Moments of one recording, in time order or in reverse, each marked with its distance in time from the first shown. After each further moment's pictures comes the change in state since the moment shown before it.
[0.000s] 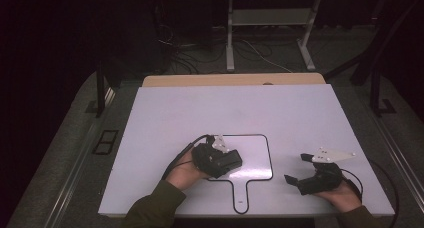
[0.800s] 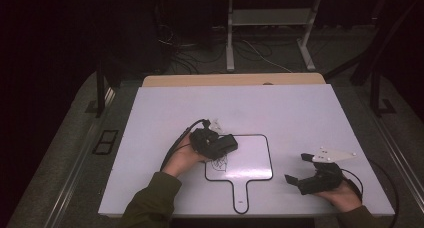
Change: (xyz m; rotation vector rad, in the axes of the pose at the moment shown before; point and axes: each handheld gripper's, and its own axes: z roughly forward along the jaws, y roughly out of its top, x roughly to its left) left arm 0.050 0.006 0.007 -0.012 0.040 -0.068; right arm -0.001 0.000 0.000 -0.004 -0.002 0.003
